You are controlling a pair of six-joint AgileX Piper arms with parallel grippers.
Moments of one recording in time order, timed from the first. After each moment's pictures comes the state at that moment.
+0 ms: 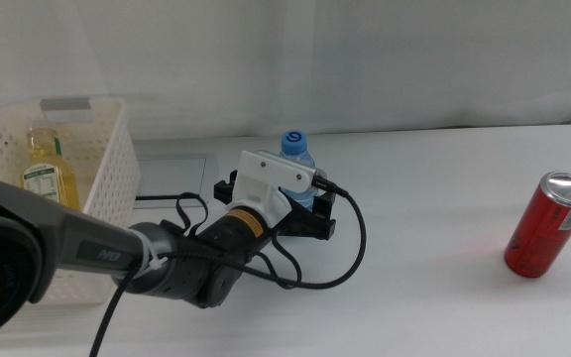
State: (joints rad) left arm -0.57 2.09 -0.94 -0.08 -0.72 -0.02; right arm -0.03 0.01 -0.01 -0.08 0.01 0.19
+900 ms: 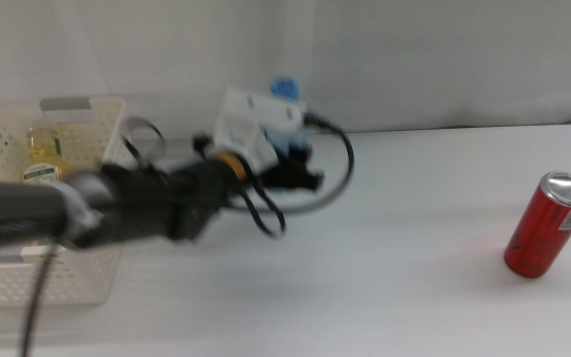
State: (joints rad) left arm -0.53 1.87 -1.04 -0.08 -0.33 0.03; right arm -0.03 0.01 -0.01 -0.08 0.01 0.19
